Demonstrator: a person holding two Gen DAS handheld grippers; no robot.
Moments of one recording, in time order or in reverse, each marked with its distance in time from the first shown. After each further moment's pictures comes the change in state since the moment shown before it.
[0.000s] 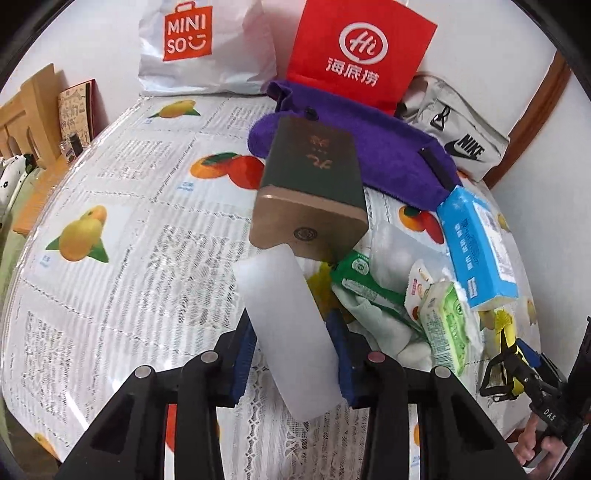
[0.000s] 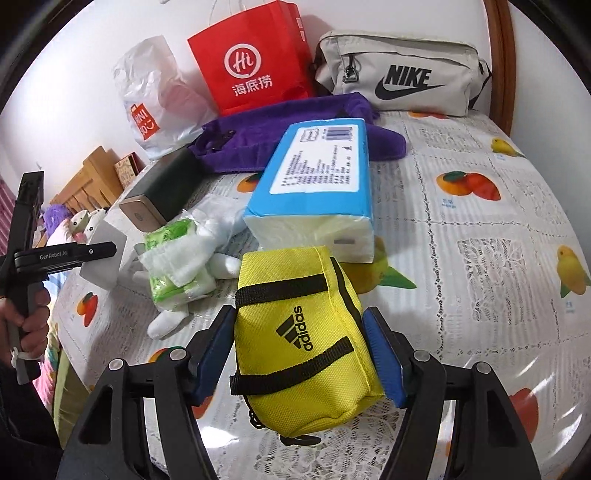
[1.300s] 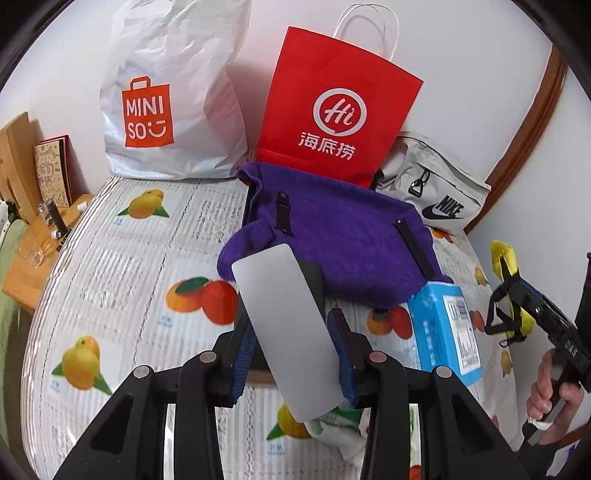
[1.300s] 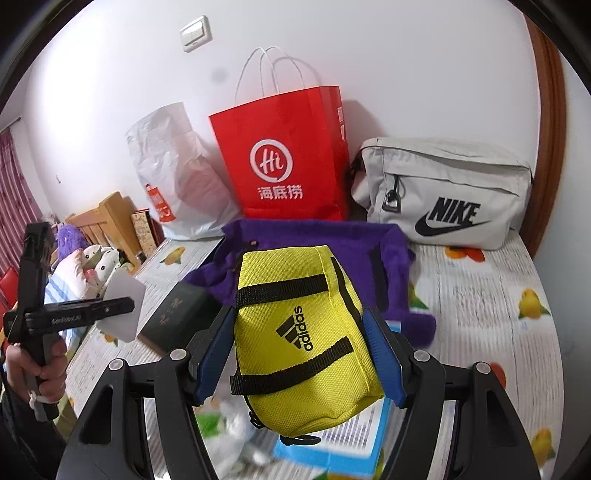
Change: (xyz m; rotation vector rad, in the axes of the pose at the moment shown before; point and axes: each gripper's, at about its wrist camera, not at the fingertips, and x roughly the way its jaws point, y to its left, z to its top) left arm -0.016 -0.021 0.109 0.038 -0.113 -0.066; right arm 0.007 0.018 0.182 -0.097 -0.176 0.047
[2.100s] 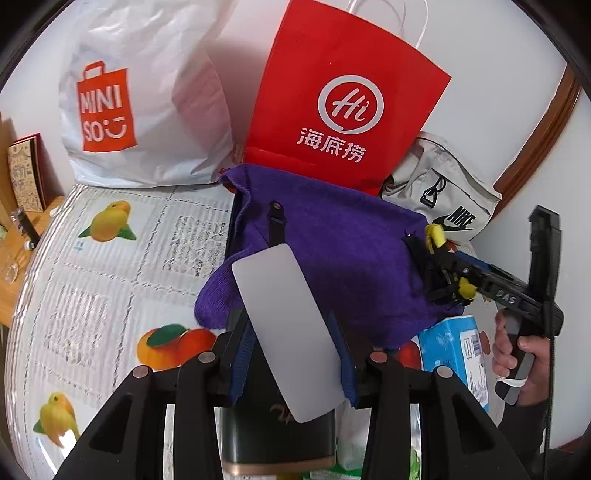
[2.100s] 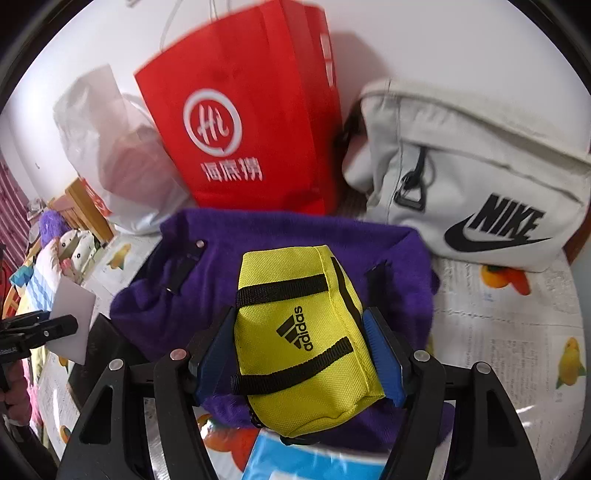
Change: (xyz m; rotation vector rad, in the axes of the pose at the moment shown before) left arm 0.066 0.004 0.045 -0.003 0.052 -0.052; right arm 0.152 -0.039 0.046 -0.001 0.185 -0.016
